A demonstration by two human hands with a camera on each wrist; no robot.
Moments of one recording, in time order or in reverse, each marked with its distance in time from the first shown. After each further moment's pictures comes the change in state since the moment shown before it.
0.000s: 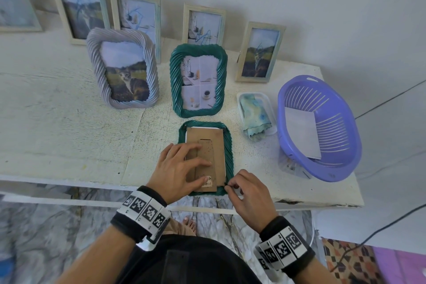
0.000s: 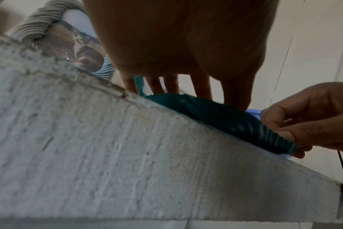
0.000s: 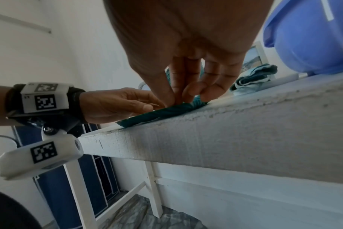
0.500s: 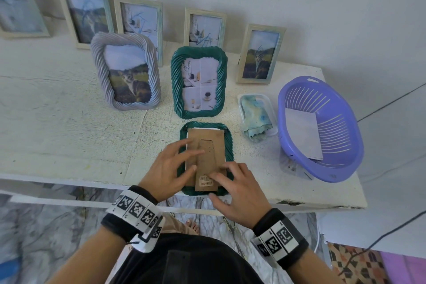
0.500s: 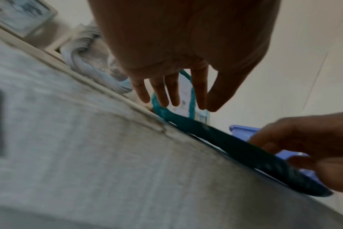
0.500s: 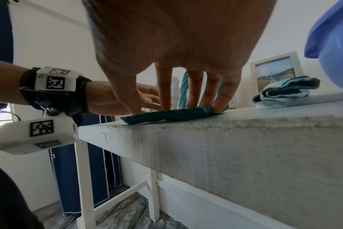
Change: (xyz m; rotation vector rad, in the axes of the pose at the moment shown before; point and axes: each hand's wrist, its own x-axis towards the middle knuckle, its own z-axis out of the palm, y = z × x) left_hand -0.004 -0.012 -0.012 -0.243 0.041 -0.010; right_hand 0.014 -0.017 -0.005 -0.170 -0.122 -0.175
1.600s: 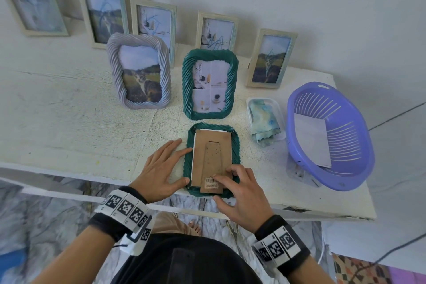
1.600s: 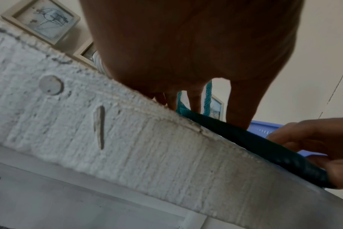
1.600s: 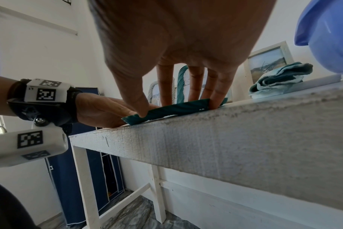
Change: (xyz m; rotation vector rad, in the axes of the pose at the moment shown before) left_hand -0.022 -0.024 -0.017 0.189 -0.171 -0.159; right_hand -0.002 0.004 0.012 0.087 0.040 0.022
